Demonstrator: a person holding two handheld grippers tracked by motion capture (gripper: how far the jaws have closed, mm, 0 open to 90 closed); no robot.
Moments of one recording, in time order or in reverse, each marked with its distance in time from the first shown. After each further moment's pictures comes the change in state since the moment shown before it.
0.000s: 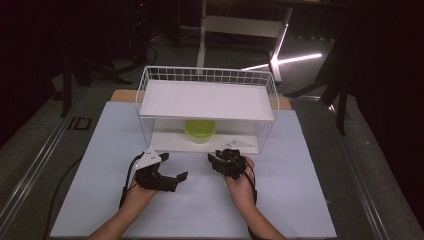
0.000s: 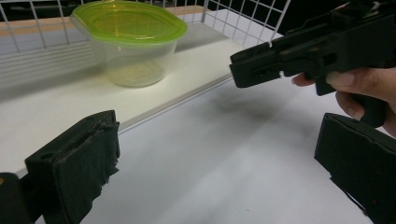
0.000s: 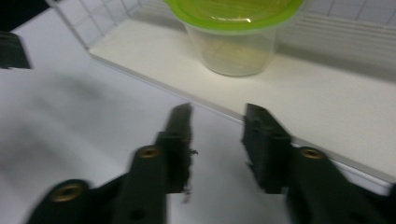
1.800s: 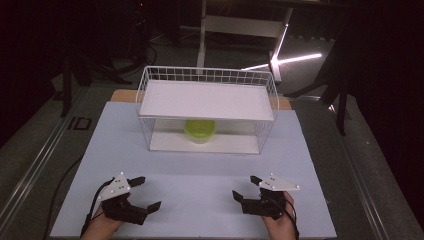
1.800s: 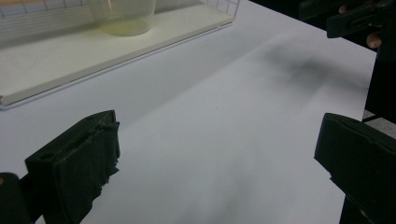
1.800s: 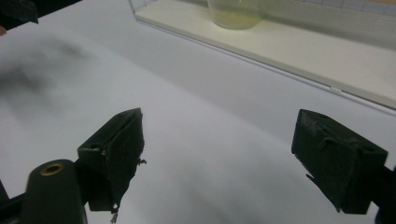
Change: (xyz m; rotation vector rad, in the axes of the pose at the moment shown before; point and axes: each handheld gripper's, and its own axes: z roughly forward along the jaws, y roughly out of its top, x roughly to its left) left arm -0.006 -0.047 -0.086 0.049 -0.044 0.067; right arm -0.020 -0.074 -0.113 -0.064 0.072 -0.102
